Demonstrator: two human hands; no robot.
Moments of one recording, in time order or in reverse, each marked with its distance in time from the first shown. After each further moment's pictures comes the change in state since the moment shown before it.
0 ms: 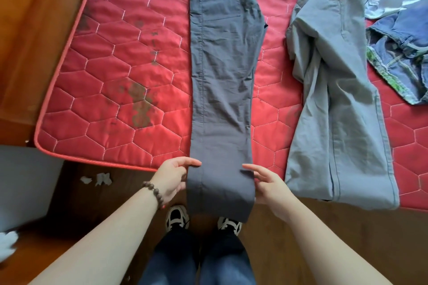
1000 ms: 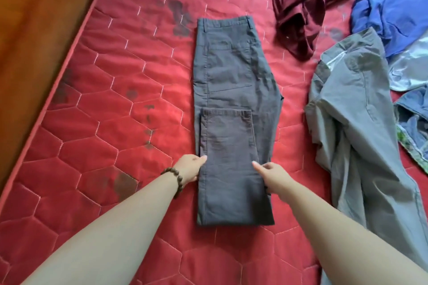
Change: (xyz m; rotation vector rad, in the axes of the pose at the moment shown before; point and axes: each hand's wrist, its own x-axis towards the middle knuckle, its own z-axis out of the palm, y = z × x) left_hand 0.260 0.204 -0.002 0.314 -0.062 -0.021; right_hand 0.261 -0.208 -0.013 -0.556 0.331 0.093
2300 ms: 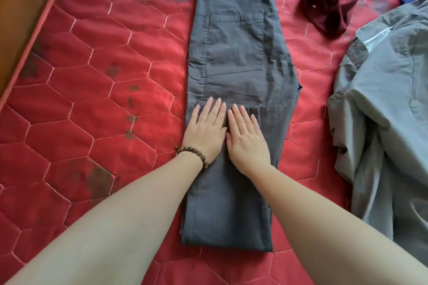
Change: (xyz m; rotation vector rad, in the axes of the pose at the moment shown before) left_hand 0.077 0.034 0.041 1.386 0.556 0.626; right_hand 0.080 -0.041 0.047 -0.789 0.378 -0.904
